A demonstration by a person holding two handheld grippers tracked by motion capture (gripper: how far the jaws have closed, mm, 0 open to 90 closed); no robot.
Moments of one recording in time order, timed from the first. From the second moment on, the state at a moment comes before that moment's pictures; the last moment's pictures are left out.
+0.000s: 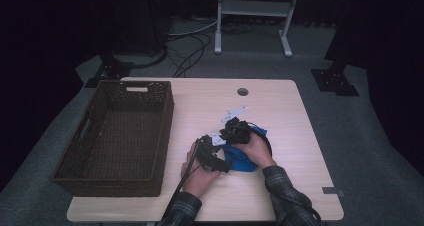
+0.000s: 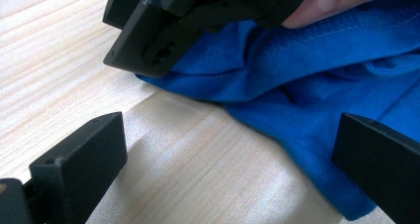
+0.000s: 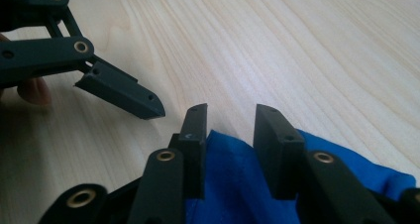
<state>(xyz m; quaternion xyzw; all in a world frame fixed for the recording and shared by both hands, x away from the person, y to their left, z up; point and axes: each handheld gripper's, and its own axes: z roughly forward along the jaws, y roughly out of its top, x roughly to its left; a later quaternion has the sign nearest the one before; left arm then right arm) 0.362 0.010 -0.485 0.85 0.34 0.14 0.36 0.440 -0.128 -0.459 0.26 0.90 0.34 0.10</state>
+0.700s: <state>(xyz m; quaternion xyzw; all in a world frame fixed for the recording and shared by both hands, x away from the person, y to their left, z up) 0.362 0.010 -0.485 0.85 0.34 0.14 0.37 0.436 -0.126 -0.463 0.26 0.90 0.33 0.11</state>
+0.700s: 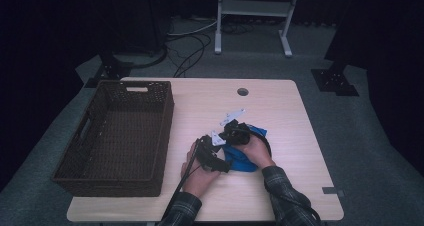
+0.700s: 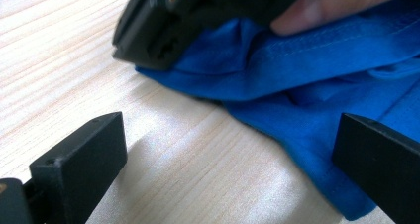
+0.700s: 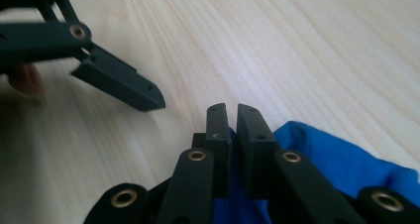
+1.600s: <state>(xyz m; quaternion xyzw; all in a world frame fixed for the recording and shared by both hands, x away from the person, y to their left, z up) 0.362 0.010 -0.485 0.85 0.35 0.14 0.37 0.416 -0.177 -0.416 0.29 0.86 0.40 0.12</state>
